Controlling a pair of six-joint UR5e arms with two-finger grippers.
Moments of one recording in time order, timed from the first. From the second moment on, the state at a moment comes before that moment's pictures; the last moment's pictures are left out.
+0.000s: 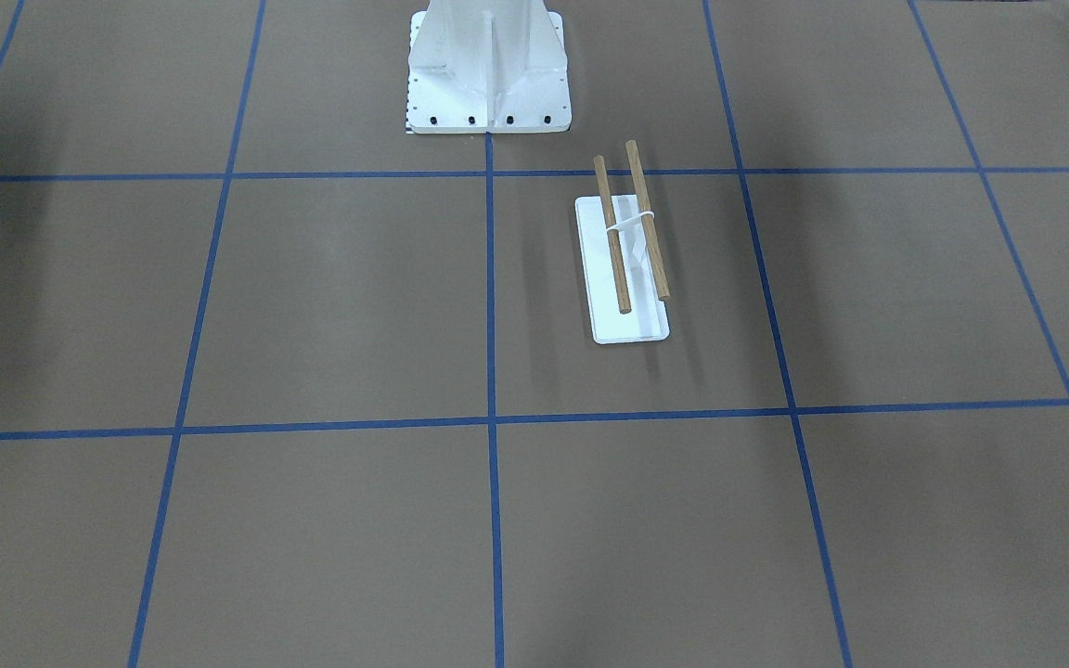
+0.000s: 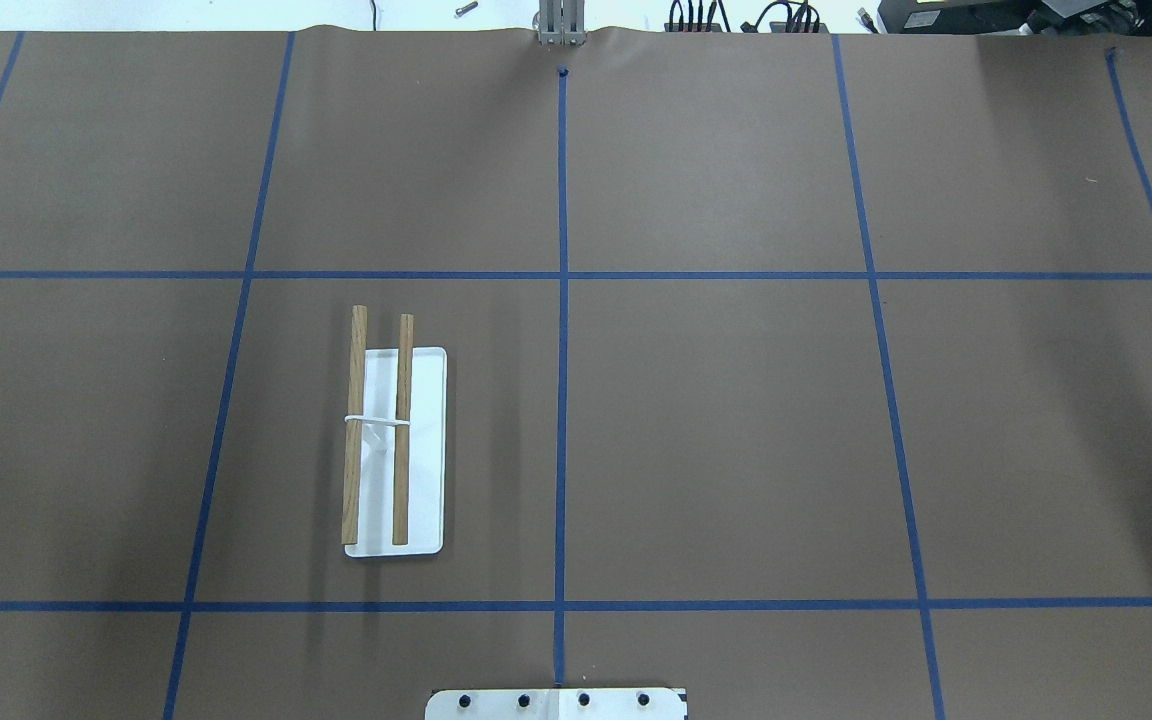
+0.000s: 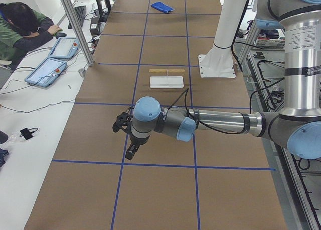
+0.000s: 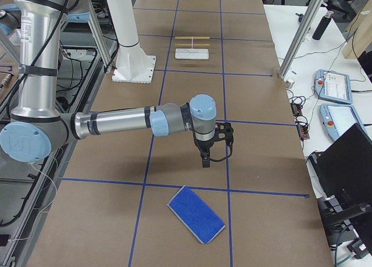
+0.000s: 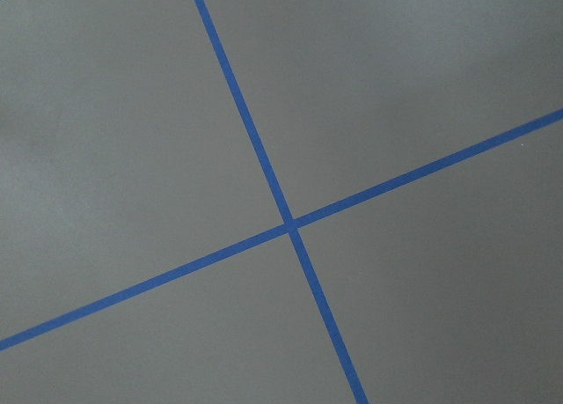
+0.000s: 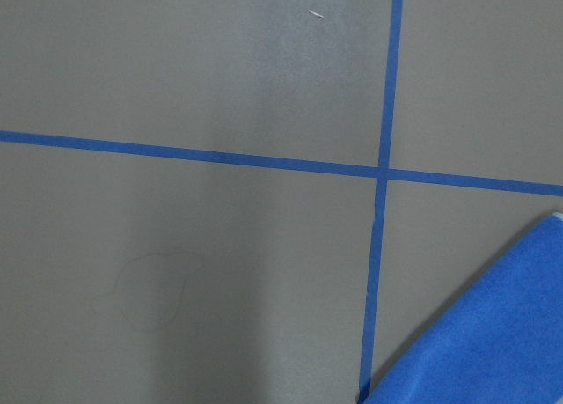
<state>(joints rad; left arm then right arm) -1.59 -1.46 -1.73 -1.84 -2.33 0.18 1.46 -1.70 1.84 -1.47 2.30 0.14</state>
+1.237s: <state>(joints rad) -1.59 -1.46 -1.73 -1.84 -2.34 0.18 1.29 -1.71 1.39 -0.93 2.26 0.41</state>
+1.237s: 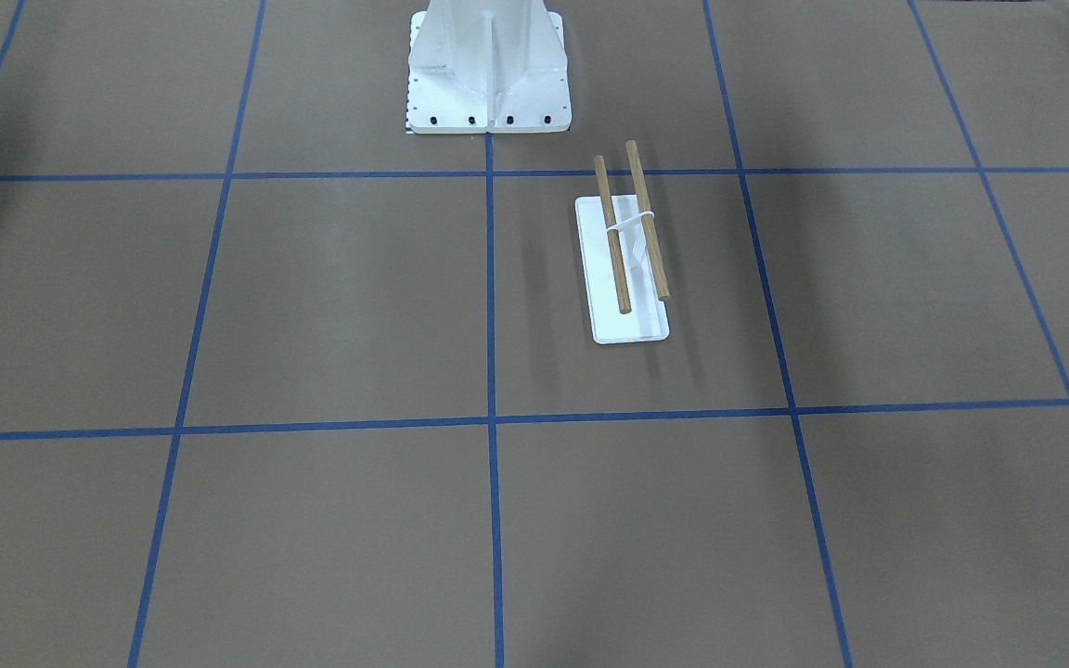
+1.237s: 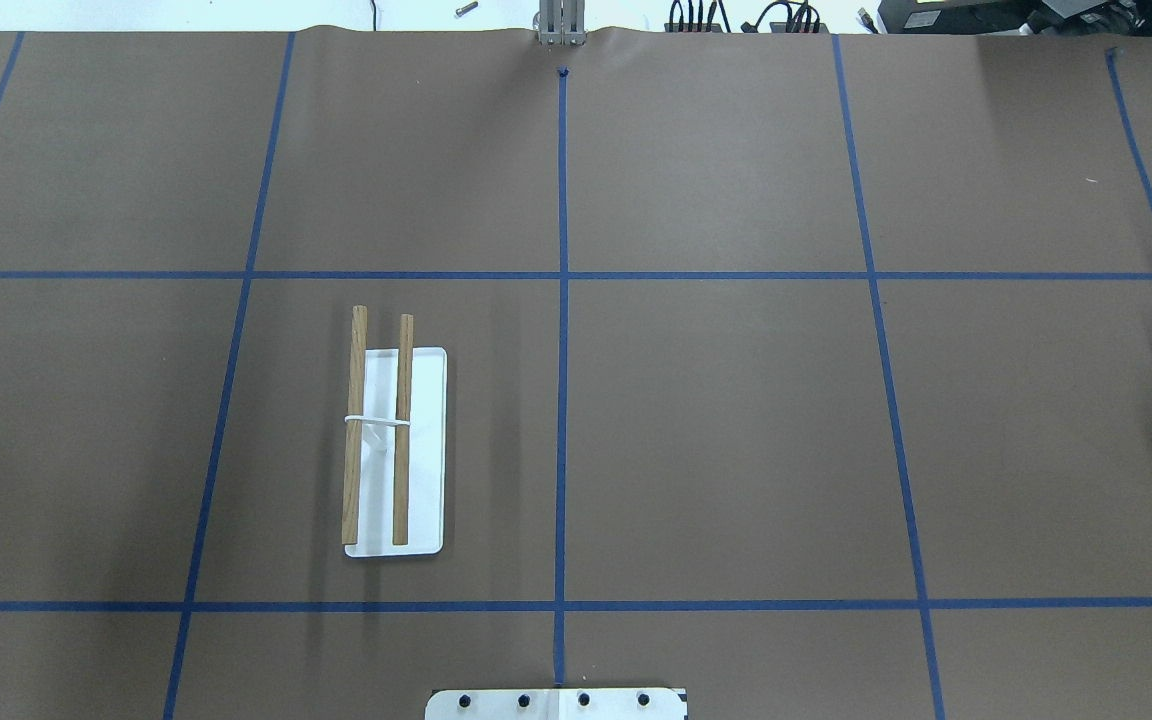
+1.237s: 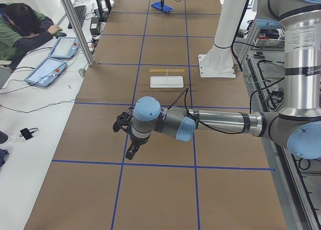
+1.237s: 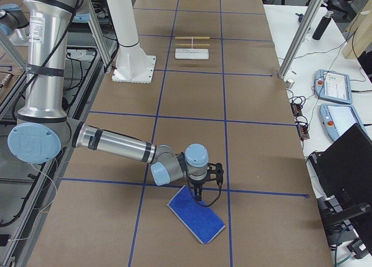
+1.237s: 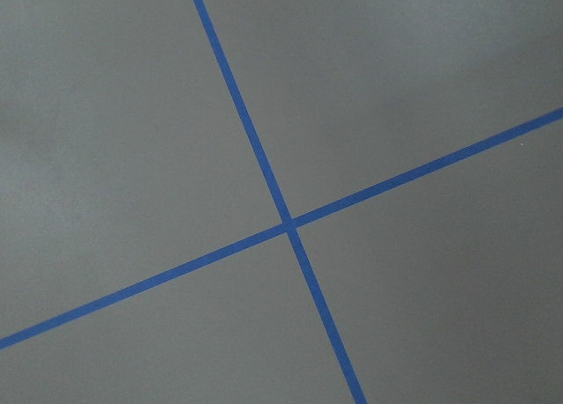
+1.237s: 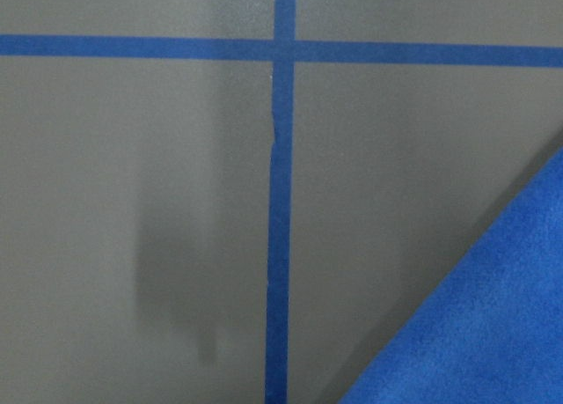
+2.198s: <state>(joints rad) -1.59 -1.46 -1.73 -1.84 -2.36 0.18 1.26 -1.75 1.40 -0.93 2.26 0.42</state>
